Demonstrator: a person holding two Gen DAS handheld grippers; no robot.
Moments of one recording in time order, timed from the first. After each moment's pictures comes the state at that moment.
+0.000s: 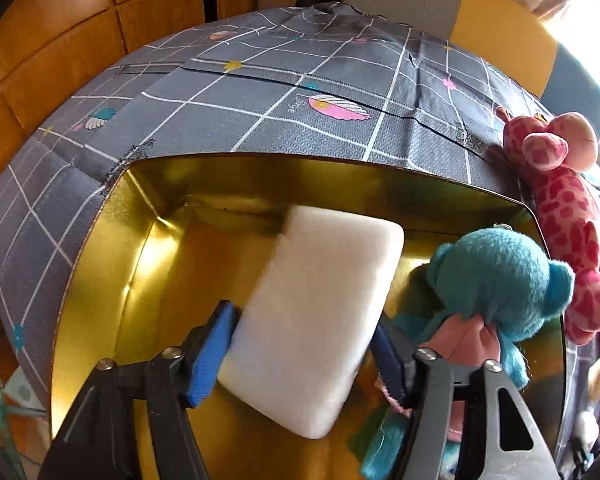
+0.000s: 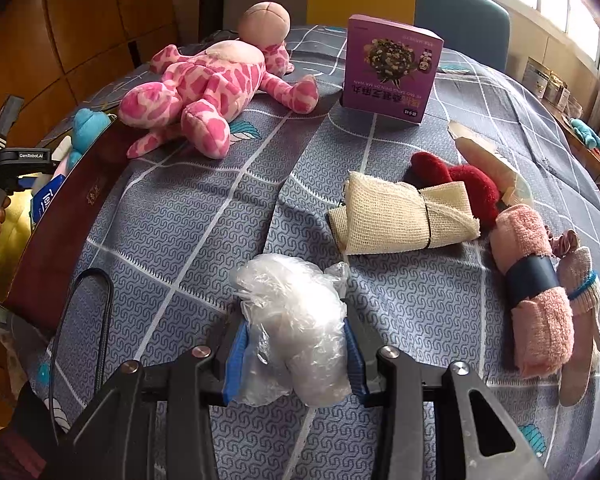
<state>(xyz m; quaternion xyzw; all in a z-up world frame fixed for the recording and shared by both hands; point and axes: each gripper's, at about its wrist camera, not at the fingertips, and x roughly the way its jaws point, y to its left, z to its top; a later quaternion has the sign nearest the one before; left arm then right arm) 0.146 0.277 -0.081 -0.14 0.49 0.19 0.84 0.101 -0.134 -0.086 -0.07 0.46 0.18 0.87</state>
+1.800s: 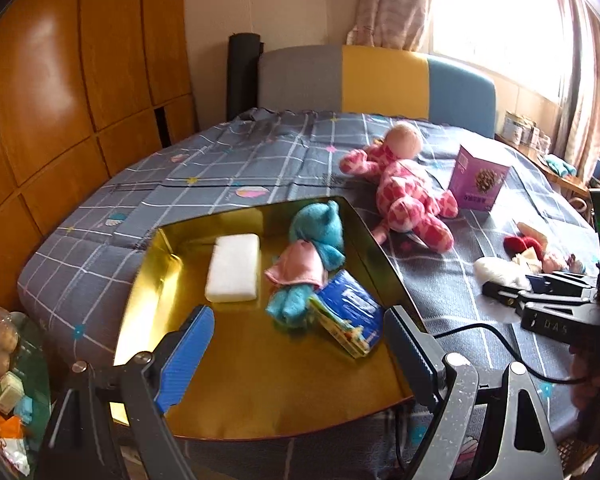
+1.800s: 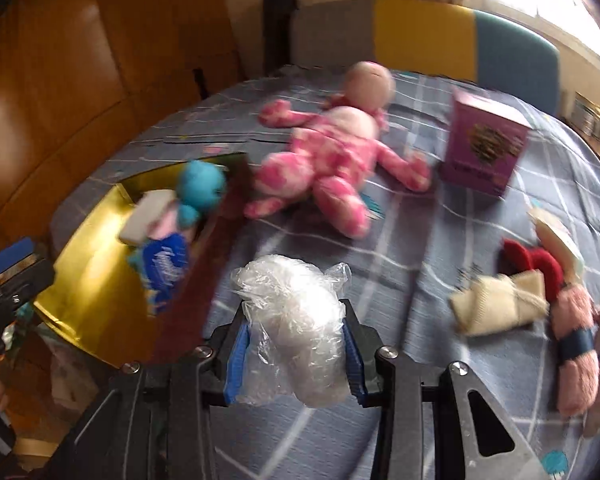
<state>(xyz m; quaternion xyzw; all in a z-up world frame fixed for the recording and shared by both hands) -0.022 0.150 0.009 -0.01 0.34 0.10 0.93 0.086 -0.053 -0.025 -0.04 0.40 0.31 0.86</state>
